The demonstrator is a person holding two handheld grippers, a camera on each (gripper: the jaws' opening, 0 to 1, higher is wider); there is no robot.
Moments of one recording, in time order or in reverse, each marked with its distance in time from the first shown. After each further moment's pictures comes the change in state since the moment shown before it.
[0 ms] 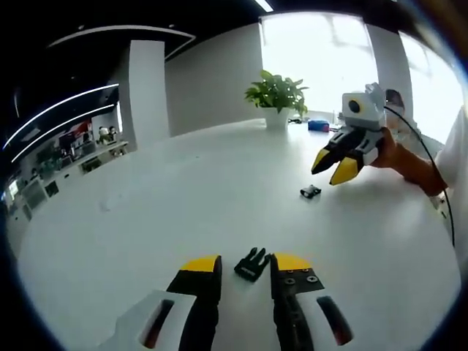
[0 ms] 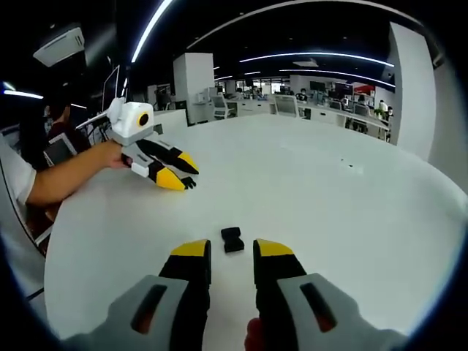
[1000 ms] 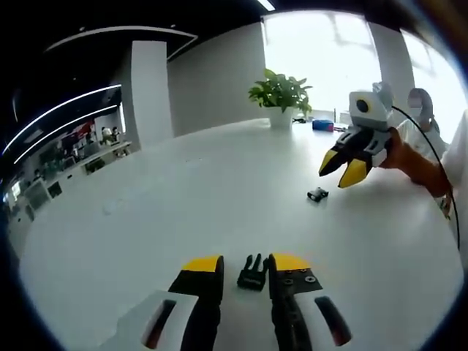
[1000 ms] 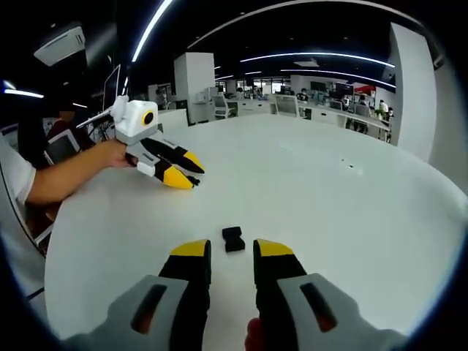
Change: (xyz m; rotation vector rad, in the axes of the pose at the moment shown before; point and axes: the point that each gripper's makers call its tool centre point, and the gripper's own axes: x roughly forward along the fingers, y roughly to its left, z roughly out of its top) left arm 0.008 0.006 0.005 0.010 -0.002 0.018; right arm -0.001 0.001 0.001 -0.004 0.001 0.002
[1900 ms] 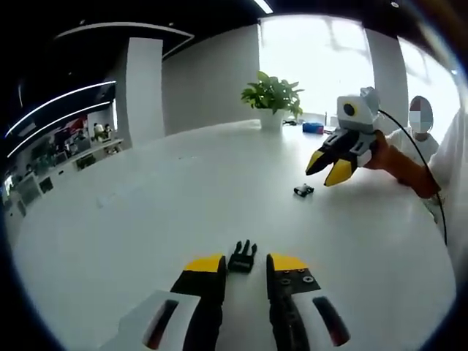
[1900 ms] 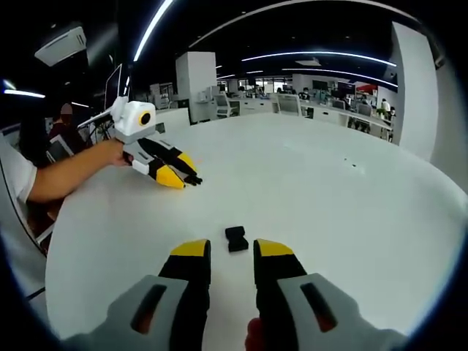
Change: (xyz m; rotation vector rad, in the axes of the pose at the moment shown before) left arm -0.014 -0.005 -0.010 -0.031 0.000 -0.075; right arm 0.002 0.004 -0.001 -0.001 0.006 0.013
